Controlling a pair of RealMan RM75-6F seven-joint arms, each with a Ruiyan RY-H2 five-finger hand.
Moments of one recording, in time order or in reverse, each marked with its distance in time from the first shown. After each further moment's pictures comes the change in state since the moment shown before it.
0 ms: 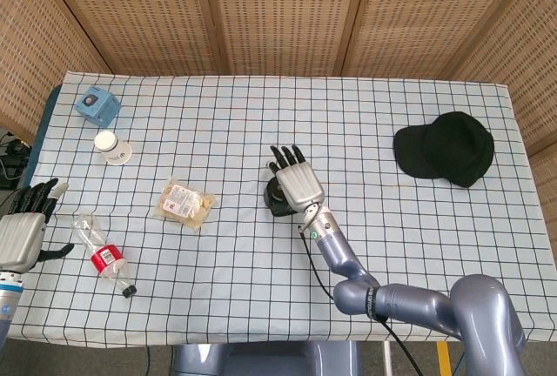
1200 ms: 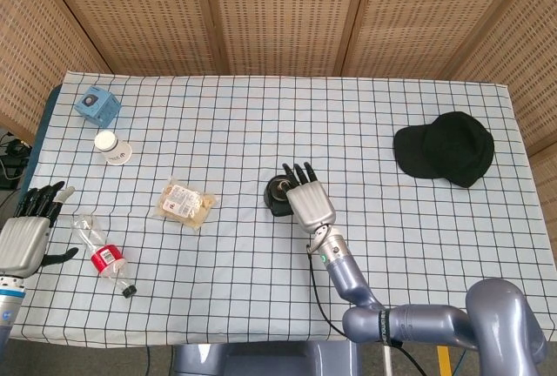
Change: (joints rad) left arm 0.008 0.009 0.021 -0.016 0.053 0.026 -0.016; right arm -0.064 0.051 -0.085 -0.244 0.087 0.181 -0.229
